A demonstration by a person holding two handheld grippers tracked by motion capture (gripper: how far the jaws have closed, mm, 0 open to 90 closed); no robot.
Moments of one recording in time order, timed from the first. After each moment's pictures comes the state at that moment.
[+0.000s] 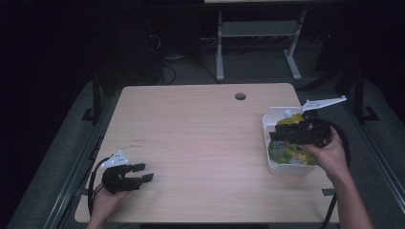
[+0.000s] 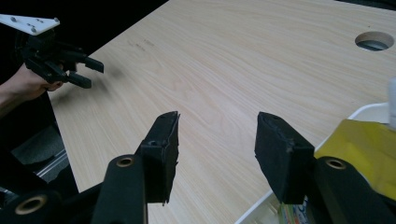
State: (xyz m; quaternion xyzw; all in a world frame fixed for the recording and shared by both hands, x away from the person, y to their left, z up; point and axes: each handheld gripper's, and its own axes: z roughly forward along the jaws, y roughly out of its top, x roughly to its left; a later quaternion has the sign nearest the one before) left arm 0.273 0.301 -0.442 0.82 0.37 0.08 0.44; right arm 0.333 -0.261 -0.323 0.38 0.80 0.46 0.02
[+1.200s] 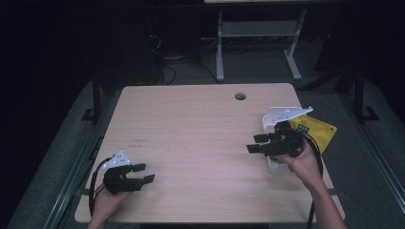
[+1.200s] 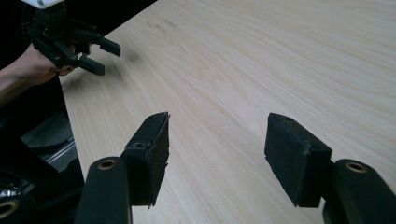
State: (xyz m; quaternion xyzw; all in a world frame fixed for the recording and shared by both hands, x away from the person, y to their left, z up) left arm 0.272 0.298 -0.444 0.82 0.37 0.09 0.43; right arm 0.330 -0.205 -0.355 0.35 0.82 0.45 -0.01
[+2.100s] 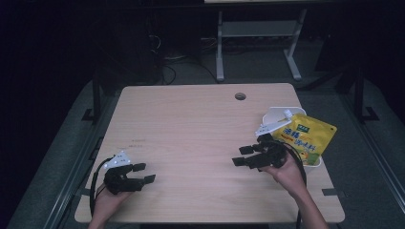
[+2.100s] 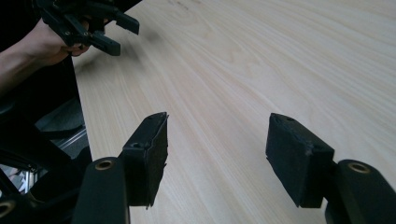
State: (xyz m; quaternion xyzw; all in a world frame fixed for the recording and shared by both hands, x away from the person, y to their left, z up) left arm 0.272 0.296 -0.444 0.82 0.37 0.09 0.43; right arm 0.319 -0.166 -0.385 0.32 0.83 0.45 -0.04
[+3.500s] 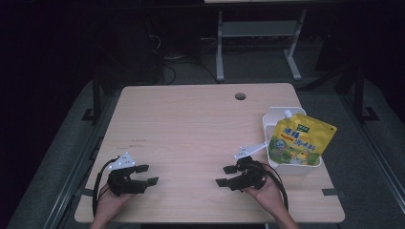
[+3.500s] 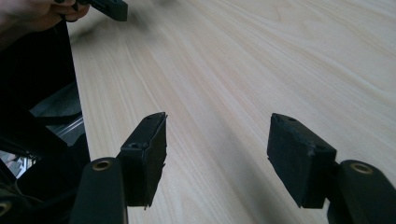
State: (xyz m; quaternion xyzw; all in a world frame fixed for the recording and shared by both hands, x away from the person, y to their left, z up) left arm 0.271 0.286 -0.447 0.83 0.35 0.08 0.42; right arm 0.288 -0.117 -0.437 0.31 0.85 0.43 -0.05
